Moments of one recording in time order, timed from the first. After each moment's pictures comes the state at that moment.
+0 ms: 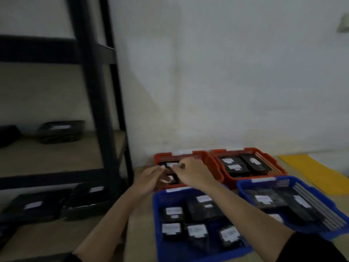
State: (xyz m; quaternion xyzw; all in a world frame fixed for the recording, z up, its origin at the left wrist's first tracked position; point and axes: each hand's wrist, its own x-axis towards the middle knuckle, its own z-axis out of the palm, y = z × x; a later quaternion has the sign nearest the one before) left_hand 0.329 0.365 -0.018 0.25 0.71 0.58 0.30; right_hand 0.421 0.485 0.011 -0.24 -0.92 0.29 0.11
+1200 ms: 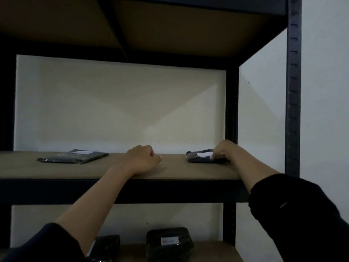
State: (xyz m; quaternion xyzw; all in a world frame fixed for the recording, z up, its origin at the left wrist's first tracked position) left_hand -0.073 0.057 0.317 0.36 0.89 0.23 -0.13; right_hand 0.010 0.305 0.345 -0.38 -0.87 0.24 0.18
